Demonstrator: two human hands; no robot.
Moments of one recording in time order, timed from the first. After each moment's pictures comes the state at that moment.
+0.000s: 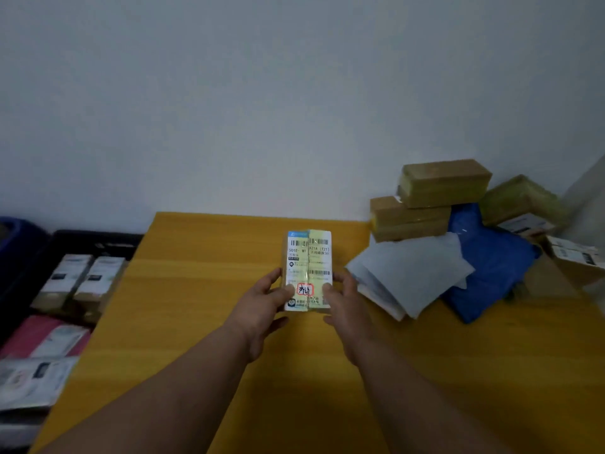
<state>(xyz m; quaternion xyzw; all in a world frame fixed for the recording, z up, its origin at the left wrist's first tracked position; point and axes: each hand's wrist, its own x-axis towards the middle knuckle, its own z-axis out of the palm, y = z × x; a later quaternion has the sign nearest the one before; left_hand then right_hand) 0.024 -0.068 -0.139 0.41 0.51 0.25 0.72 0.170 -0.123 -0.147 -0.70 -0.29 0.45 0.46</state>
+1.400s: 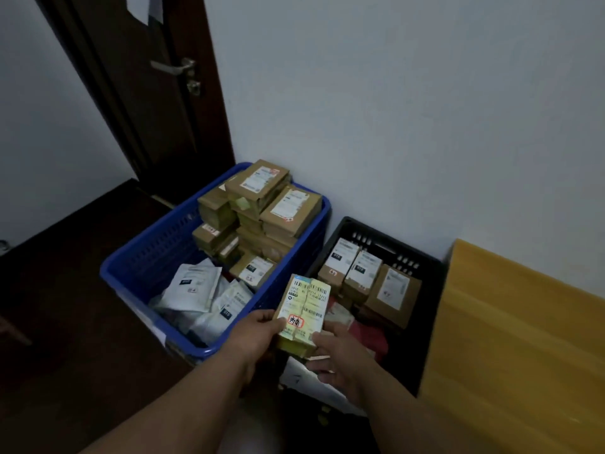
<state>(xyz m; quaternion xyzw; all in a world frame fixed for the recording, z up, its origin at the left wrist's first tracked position) -0.610 -0.017 -0.180 0.21 0.71 0.33 0.59 -0.441 0.002 -0.203 -0.61 -0.36 0.69 0.15</state>
